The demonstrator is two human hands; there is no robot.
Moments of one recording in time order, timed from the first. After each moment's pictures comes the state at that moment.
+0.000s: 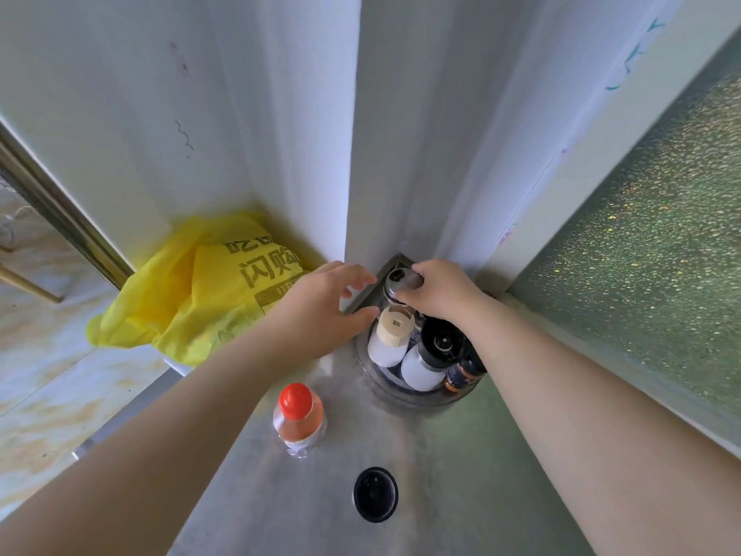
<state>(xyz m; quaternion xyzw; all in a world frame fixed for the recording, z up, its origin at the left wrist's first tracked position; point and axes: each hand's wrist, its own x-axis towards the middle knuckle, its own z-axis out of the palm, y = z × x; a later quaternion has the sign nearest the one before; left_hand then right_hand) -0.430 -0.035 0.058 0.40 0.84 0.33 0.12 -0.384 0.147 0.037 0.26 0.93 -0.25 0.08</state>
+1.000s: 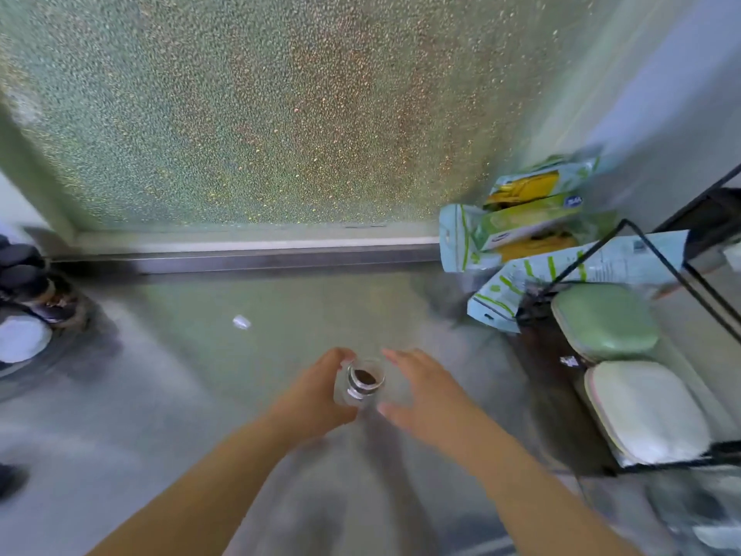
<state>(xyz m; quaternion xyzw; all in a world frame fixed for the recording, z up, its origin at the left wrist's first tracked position) 0.025 0.121 -0.024 0.60 0.64 0.22 0.43 0.201 0.152 0.018 0.50 0.82 -0.27 -0.02</state>
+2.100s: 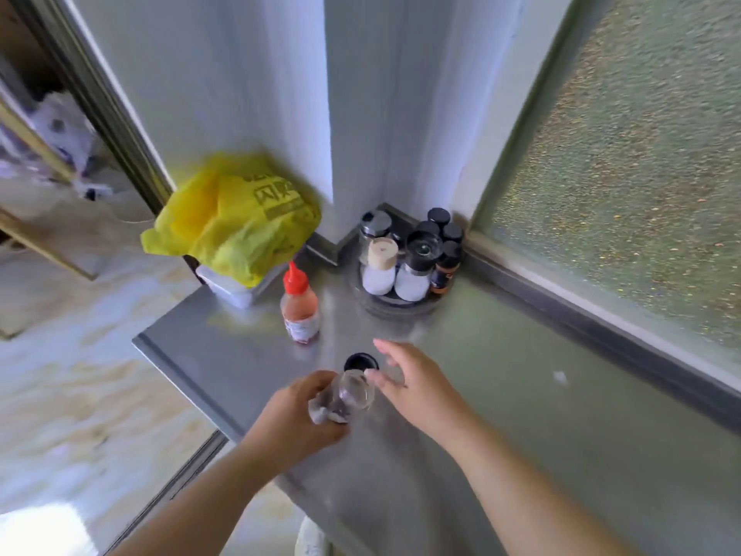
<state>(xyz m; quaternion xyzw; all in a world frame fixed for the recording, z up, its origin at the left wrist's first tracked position) -0.226 -0.149 -0.024 0.25 0.86 0.36 0.27 -0.155 0.028 -0.014 0.17 0.89 -0.43 0.03</state>
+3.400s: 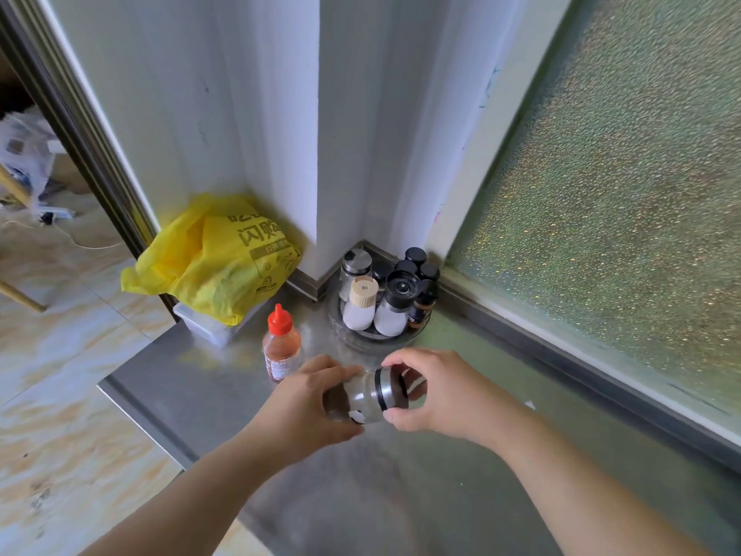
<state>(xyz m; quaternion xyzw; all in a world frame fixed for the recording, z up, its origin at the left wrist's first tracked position) -0.260 -0.116 0.024 0.42 0.80 0.39 0.17 -0.156 0.054 0.094 0.13 0.93 -0.33 0.08</state>
